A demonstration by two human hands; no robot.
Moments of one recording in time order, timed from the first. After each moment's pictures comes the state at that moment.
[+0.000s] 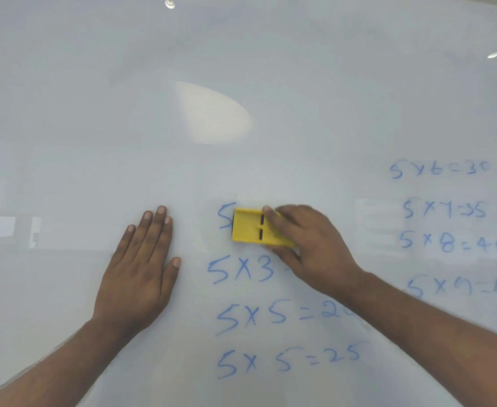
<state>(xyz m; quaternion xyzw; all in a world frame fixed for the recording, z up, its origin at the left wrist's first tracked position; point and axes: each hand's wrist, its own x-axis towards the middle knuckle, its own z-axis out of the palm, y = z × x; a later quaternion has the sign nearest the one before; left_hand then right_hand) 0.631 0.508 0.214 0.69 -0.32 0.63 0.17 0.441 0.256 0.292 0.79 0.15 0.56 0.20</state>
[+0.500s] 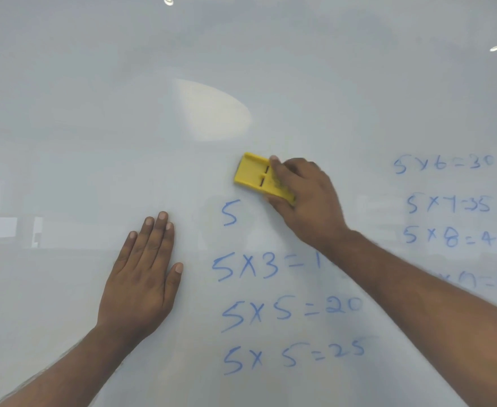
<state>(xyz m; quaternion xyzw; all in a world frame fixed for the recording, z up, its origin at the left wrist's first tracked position) 0.629 0.511 0.202 0.69 -0.32 0.62 0.17 0.455 0.277 0.346 0.76 0.09 0.63 0.12</state>
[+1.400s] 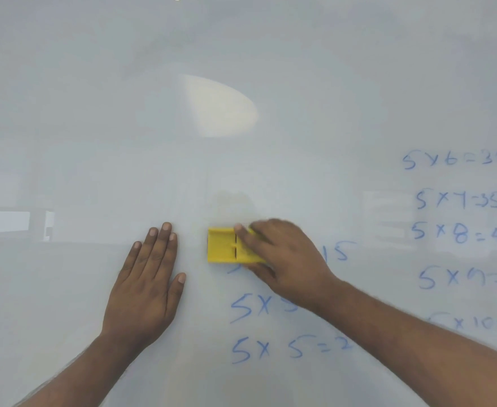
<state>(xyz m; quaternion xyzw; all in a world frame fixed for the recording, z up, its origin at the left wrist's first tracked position) 0.634 0.521 0.177 0.70 -0.32 0.62 0.17 0.469 0.300 0.262 0.79 0.20 0.54 0.21</state>
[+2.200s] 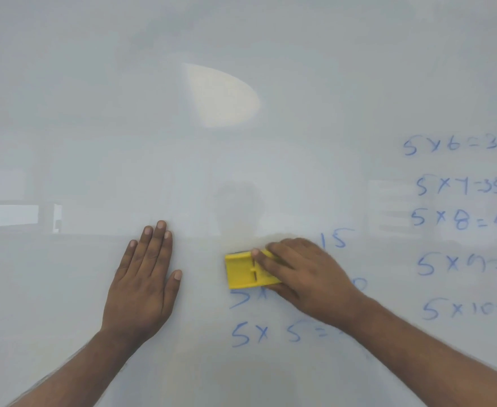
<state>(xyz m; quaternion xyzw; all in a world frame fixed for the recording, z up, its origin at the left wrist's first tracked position) 0.634 0.525 0.161 0.71 -0.31 0.61 0.18 0.447 0.269 0.222 0.78 0.20 0.53 0.27</state>
